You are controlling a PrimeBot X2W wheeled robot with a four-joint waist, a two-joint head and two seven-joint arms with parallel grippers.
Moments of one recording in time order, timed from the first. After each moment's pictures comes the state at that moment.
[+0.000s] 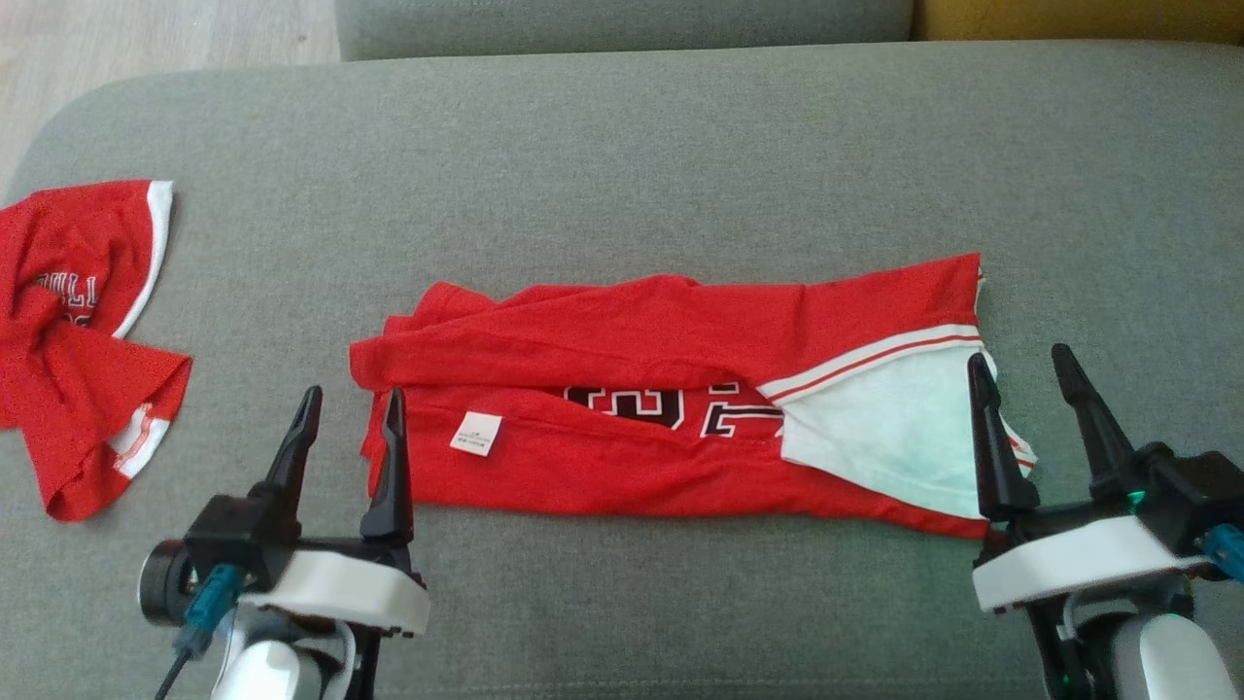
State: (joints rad) left arm 0.00 0.19 -0.30 0.03 -0.28 0.16 -0.24; right arm 0.05 -0.05 0.00 -0.09 0.14 0.13 -0.01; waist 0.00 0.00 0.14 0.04
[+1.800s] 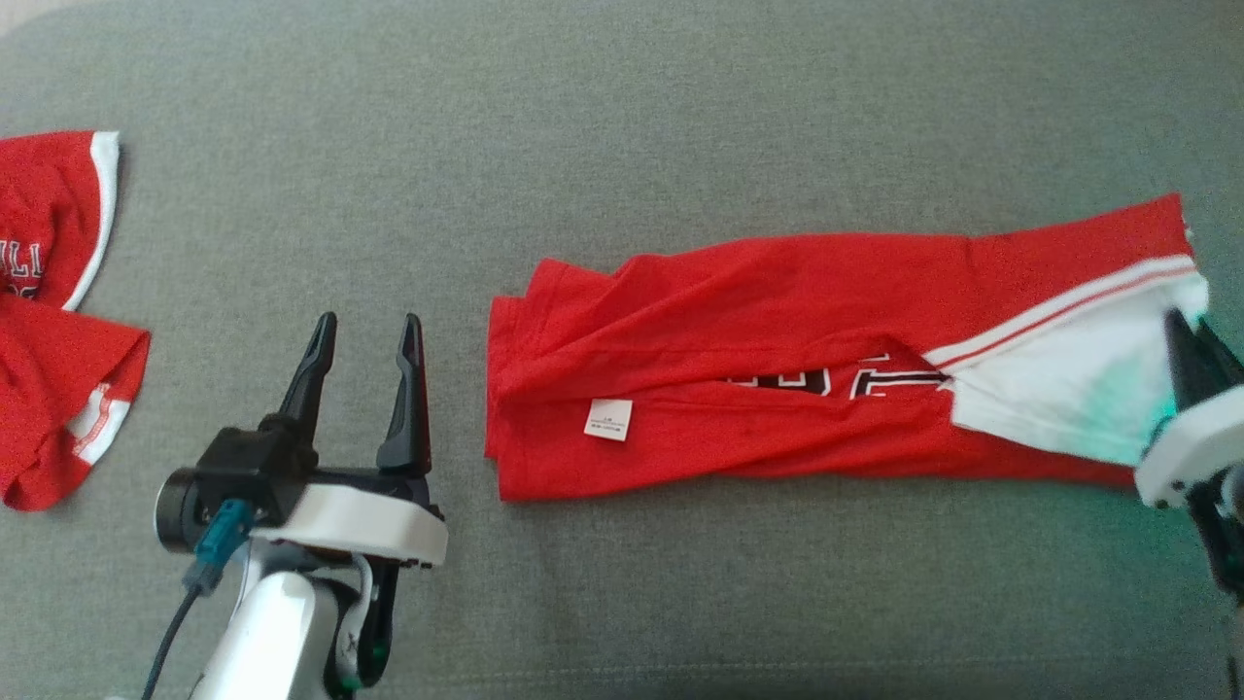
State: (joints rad) left arm -0.13 0.15 -0.31 0.08 -0.28 0.14 -0.25; right arm -0.21 -0.30 -0.14 0.29 0.22 0.13 0.21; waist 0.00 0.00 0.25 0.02
